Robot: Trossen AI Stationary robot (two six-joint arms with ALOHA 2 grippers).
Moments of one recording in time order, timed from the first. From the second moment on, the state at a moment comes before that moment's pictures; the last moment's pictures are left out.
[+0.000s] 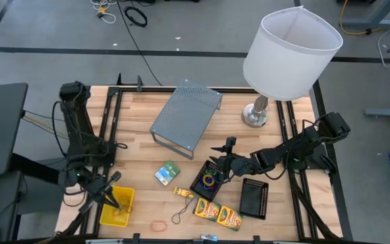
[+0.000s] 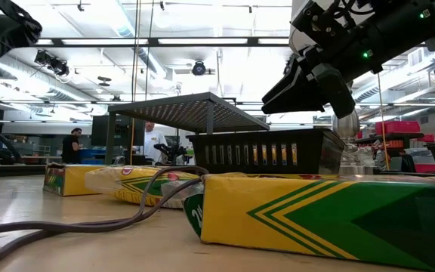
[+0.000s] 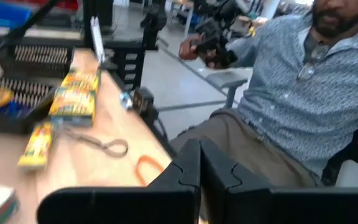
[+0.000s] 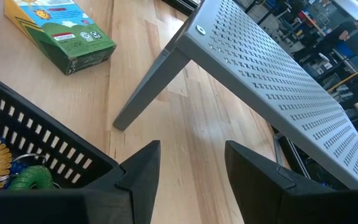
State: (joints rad) left arm -1.42 0.84 0.27 0.33 -0.79 -0.41; right arm 0.36 1.58 0.68 0.32 0.74 -0.25
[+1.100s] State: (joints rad) left arm -1.50 0.81 0.27 -0.24 -0.68 -1.22; right arm 0.35 1.58 0.68 0.32 0.74 -0.25
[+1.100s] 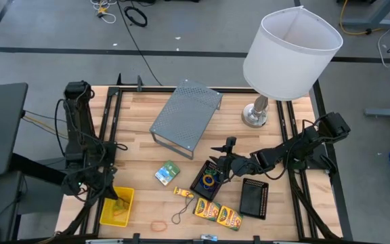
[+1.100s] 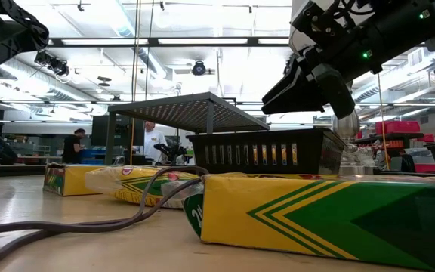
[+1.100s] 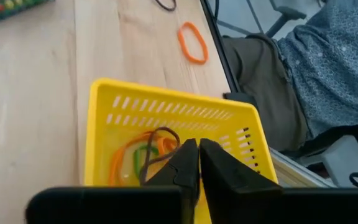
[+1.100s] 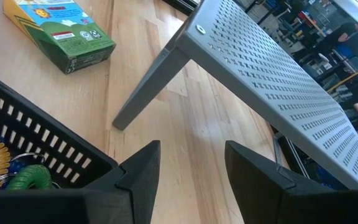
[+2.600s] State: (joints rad) left arm -1.45 0.84 0.27 -0.64 -0.82 -1.40; right arm 0.35 1.58 0.68 0.32 0.74 -0.25
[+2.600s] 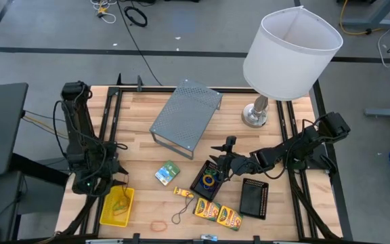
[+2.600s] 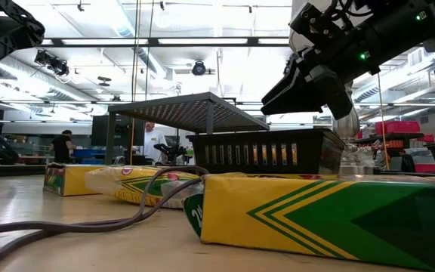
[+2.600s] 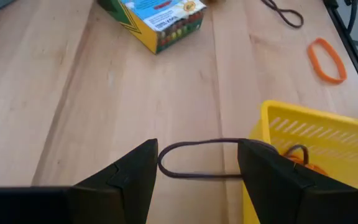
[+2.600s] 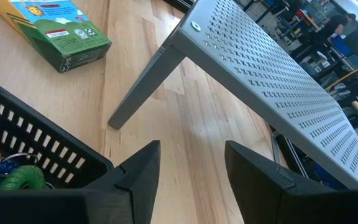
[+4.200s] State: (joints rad) left arm -0.90 1.36 0.55 0.09 -0.38 -0.57; right arm 0.35 1.58 0.68 0.29 0.74 -0.25
